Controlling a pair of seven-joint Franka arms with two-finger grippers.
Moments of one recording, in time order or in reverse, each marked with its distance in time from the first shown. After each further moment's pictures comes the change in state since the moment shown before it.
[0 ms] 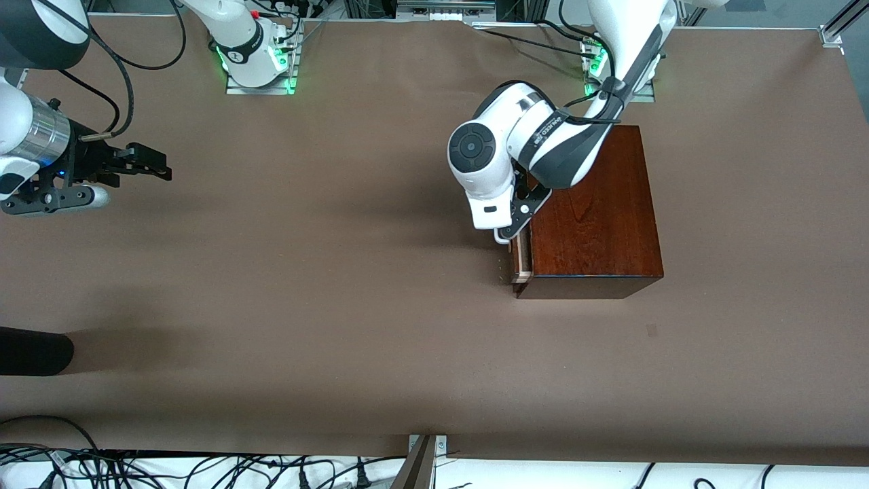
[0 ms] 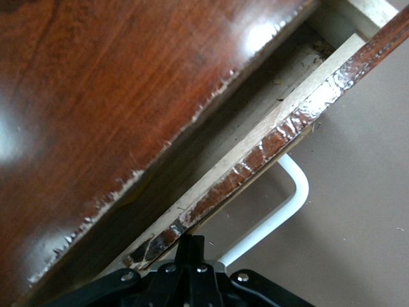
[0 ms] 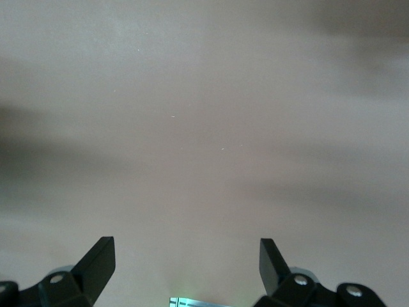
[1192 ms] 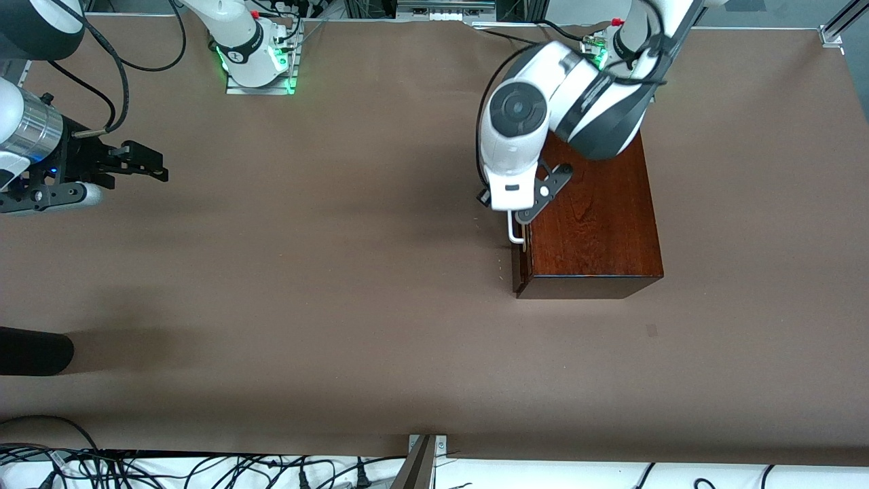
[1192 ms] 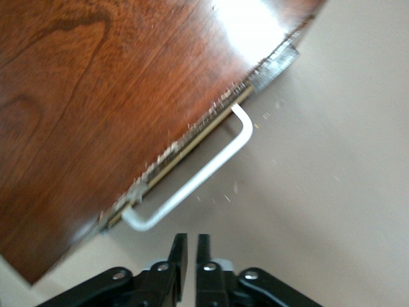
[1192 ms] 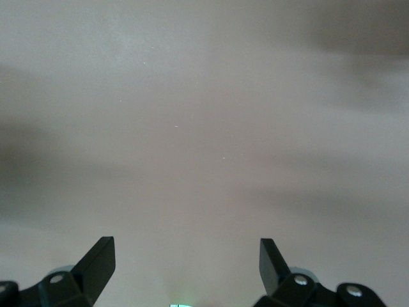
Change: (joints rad) left arm 0.048 -0.175 -0.007 -0.022 -0.171 0.020 0.088; right arm 0.003 0.007 0.005 0.039 0.000 -0.001 0.001
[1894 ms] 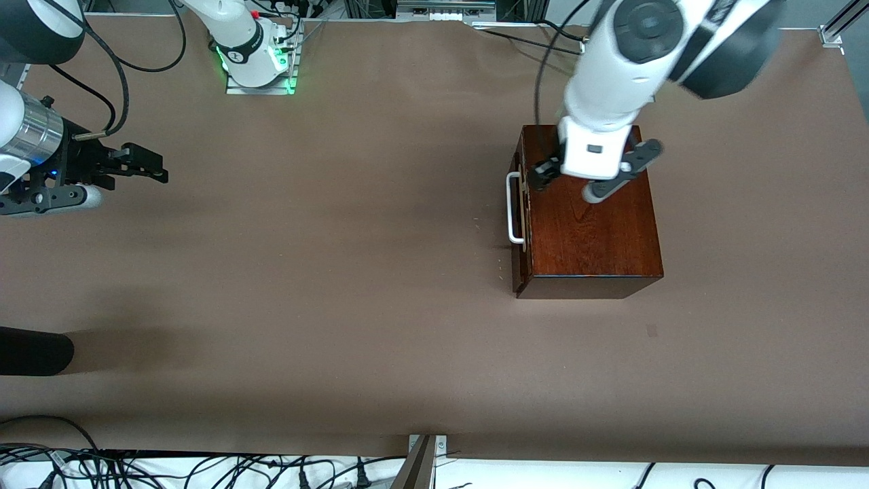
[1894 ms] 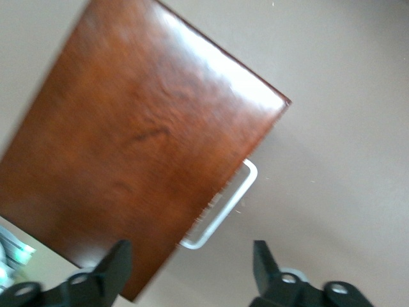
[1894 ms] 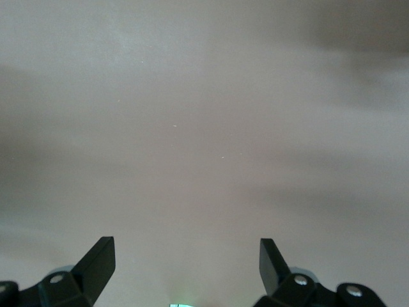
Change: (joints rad) left arm 0.192 -0.203 -0.006 0.000 -0.013 -0.132 0.412; right arm -0.002 0.005 -0.002 0.001 0.000 0.000 0.001
